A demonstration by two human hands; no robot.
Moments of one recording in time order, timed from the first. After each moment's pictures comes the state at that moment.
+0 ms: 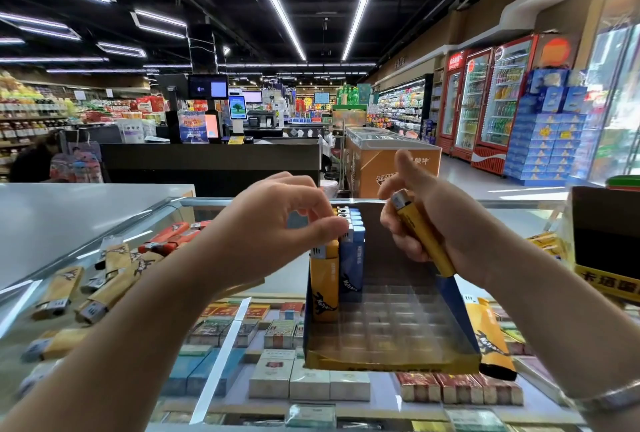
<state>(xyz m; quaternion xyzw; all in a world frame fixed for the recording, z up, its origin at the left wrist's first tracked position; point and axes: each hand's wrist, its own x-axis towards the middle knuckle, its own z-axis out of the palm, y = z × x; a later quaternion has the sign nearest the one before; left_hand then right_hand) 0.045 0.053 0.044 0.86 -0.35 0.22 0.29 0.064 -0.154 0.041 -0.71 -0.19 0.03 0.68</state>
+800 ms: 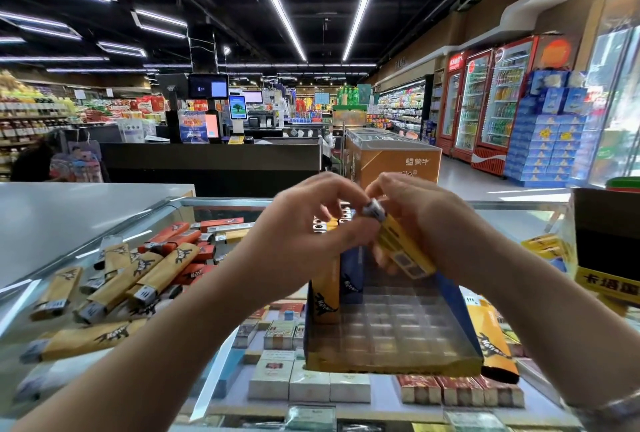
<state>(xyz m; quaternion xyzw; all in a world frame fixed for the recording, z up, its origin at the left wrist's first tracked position) 0.043 0.029 0.031 0.77 -0.40 0.22 0.44 0.071 -0.152 0.034 -0.69 -0.26 0.09 0.68</state>
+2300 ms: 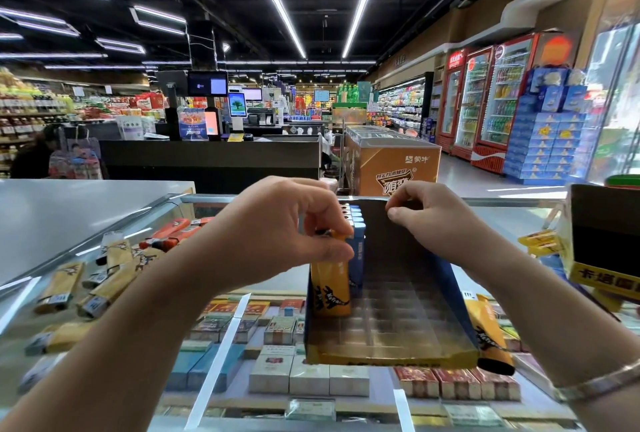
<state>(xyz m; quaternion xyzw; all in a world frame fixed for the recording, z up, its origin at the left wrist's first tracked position) 0.032 0.048 0.049 0.84 -0.41 0.18 0.32 0.085 -0.160 0.024 -0.89 -0.16 -0.20 0.38</state>
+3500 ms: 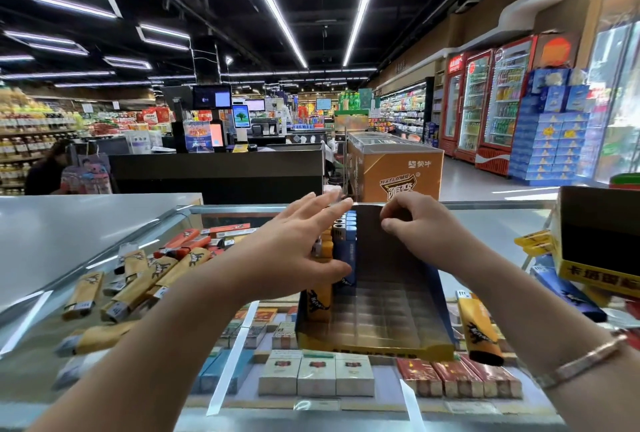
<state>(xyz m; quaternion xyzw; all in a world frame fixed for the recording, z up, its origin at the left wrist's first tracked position) 0.062 0.048 0.023 0.93 -0.30 0.09 0.17 0.089 -0.159 0.017 -0.90 -0.17 -0.22 0.35</state>
